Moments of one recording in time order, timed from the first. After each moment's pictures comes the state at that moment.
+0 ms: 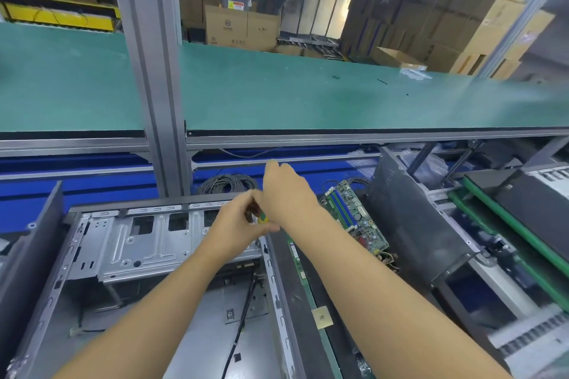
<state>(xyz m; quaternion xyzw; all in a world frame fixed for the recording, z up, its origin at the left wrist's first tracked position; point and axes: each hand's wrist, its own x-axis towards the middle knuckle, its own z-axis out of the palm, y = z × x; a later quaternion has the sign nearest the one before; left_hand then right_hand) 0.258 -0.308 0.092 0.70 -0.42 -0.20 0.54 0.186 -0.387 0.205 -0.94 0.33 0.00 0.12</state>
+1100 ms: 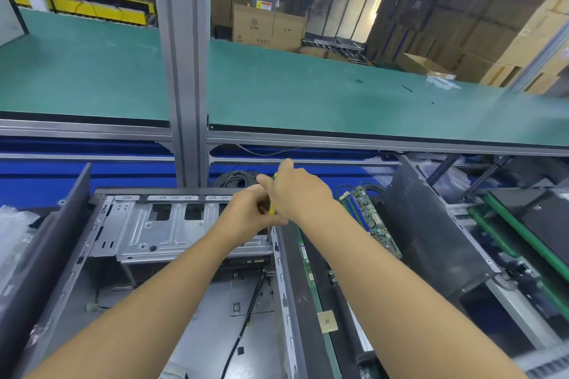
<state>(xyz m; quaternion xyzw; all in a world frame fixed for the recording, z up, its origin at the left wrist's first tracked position) 0.271 -0.311 0.097 0.73 -0.42 -0.18 0.51 0.193 -0.386 0.209 -0.93 0.34 0.06 0.10</state>
